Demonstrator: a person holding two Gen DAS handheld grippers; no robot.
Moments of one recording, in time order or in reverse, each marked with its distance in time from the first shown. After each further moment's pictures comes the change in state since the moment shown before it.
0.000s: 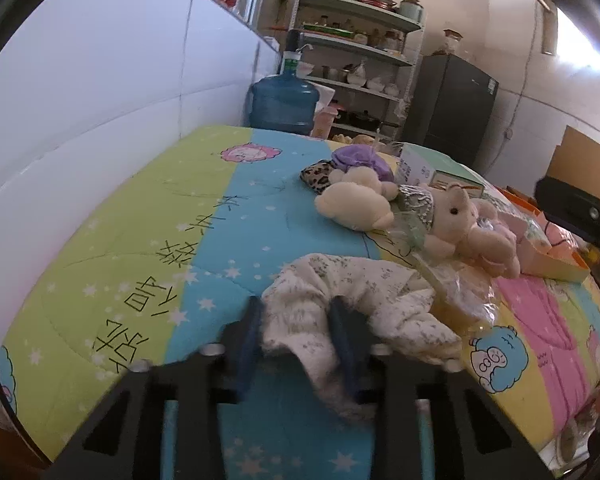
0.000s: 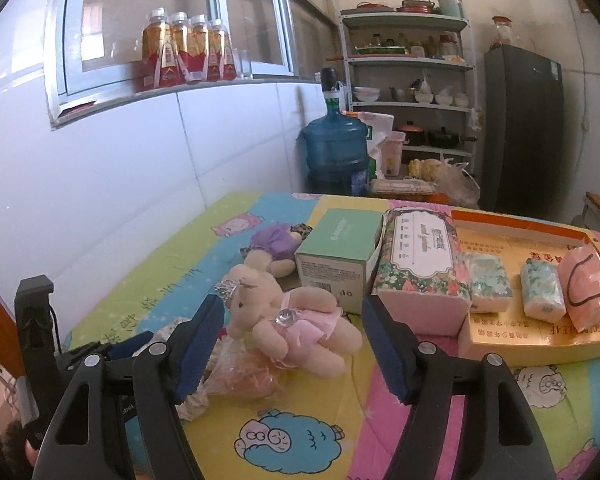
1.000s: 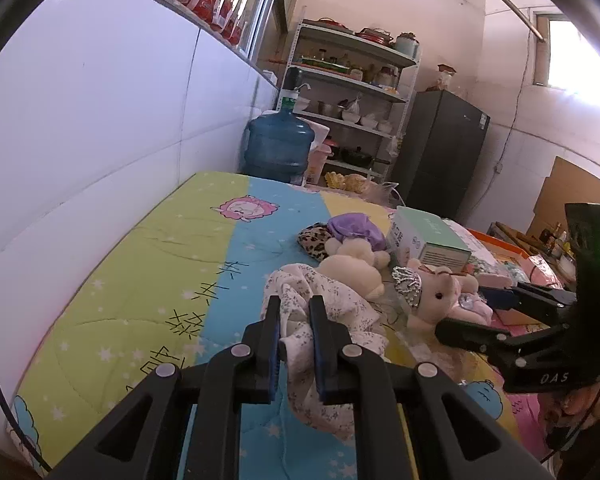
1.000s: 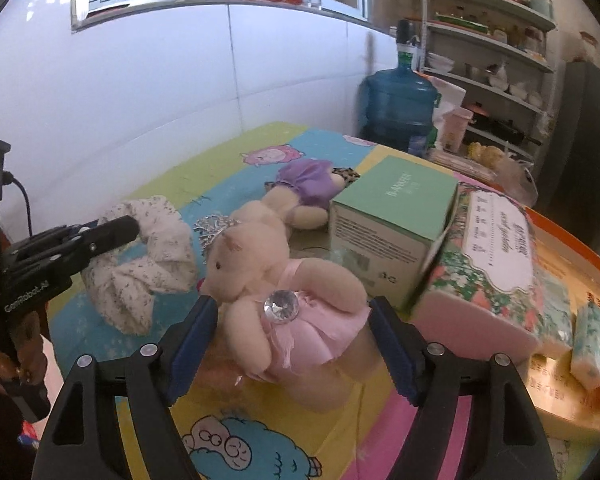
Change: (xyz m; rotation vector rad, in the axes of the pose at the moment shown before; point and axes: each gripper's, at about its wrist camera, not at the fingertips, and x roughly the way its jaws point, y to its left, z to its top) left arm -0.019 0.013 0.032 -0.038 -0.121 -0.040; right arm 0.073 -0.001 -0.003 -0.220 0.210 0.157
